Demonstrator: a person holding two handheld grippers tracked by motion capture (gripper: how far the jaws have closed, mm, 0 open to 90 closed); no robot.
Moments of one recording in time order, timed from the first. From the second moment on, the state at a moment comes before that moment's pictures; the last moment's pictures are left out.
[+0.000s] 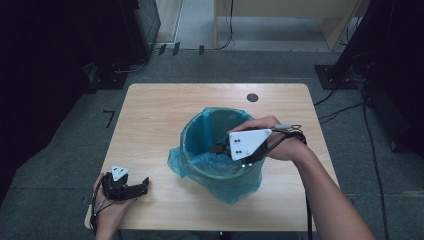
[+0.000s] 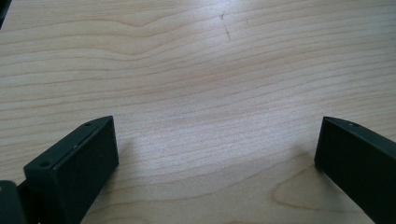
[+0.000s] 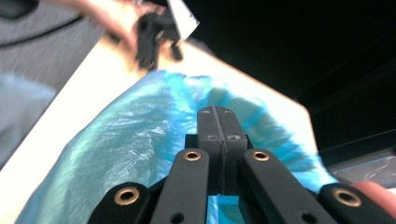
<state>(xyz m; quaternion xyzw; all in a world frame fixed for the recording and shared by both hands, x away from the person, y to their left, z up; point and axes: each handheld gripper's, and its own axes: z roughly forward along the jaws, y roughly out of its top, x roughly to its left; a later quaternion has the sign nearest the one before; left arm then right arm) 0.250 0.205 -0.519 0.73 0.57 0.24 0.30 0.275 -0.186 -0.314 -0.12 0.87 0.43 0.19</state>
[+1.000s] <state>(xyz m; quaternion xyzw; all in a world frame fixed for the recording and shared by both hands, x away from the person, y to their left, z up) 0.251 0.206 -0.519 0.73 0.57 0.24 0.30 0.303 -0.106 -0.396 -0.14 0.97 0.21 0.01</state>
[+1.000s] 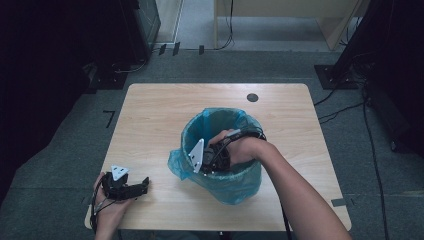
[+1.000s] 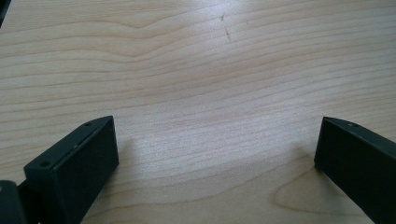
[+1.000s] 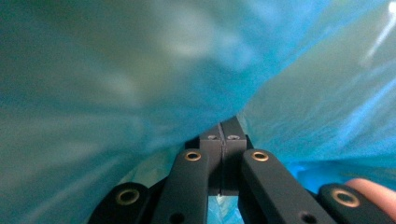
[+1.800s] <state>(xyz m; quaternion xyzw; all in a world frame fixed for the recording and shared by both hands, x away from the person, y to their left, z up) 0.252 0.205 -0.519 0.73 0.57 0.24 0.30 0.281 -0.163 -0.305 -0.14 0.95 0.28 0.09</state>
